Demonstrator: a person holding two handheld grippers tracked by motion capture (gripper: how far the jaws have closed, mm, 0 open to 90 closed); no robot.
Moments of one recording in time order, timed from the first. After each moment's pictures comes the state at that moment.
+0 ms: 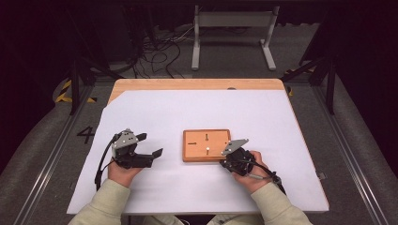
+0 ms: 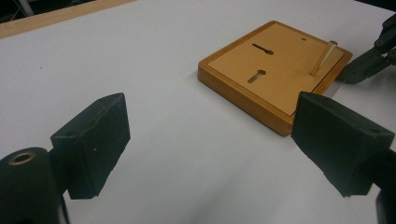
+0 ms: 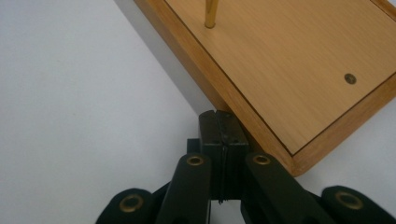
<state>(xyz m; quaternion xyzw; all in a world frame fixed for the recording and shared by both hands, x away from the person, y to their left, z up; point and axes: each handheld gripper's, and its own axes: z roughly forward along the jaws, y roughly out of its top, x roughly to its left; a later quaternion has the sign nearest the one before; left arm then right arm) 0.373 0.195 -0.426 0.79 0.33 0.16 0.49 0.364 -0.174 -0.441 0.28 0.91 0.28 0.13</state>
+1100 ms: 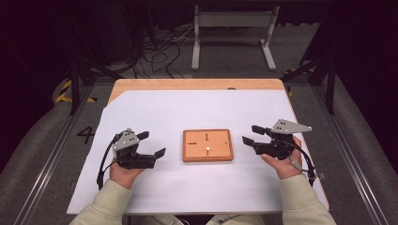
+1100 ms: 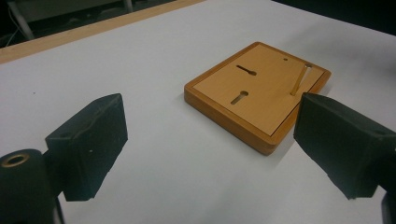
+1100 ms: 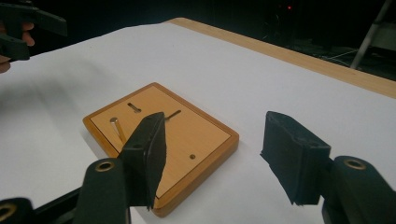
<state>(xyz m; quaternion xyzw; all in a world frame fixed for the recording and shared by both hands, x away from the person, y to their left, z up) 0.367 0.186 -0.415 0.78 0.32 0.17 0.51 0.374 -0.275 -0.384 0.32 0.78 0.50 0.20</state>
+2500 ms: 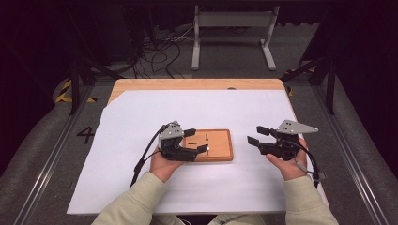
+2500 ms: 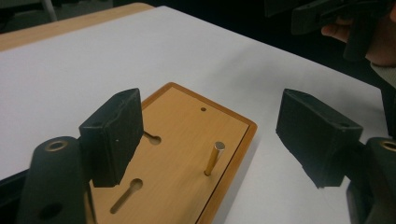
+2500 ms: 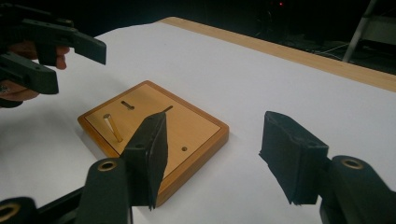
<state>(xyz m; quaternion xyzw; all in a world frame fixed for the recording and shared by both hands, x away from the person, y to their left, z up) 0.393 0.069 -0.414 0.80 0.25 0.07 0.54 0.369 -0.286 -0.382 0.34 0.77 0.50 0.20</state>
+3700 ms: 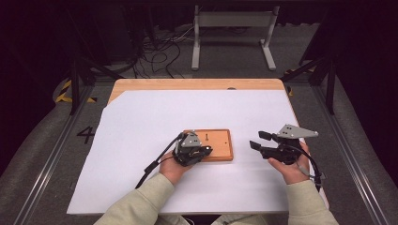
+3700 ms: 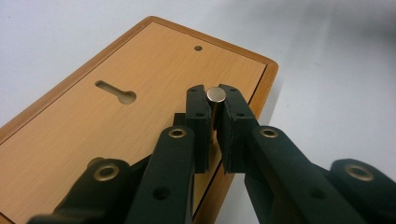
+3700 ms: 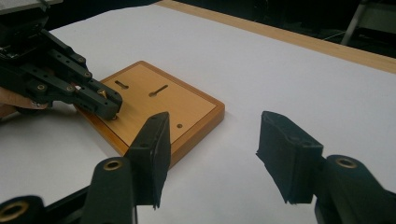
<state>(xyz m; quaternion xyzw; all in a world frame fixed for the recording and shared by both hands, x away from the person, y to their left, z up) 0.398 0.037 -0.452 0.86 0.21 0.08 0.46 0.363 -0.291 -0.392 0.35 0.78 0.48 0.20</state>
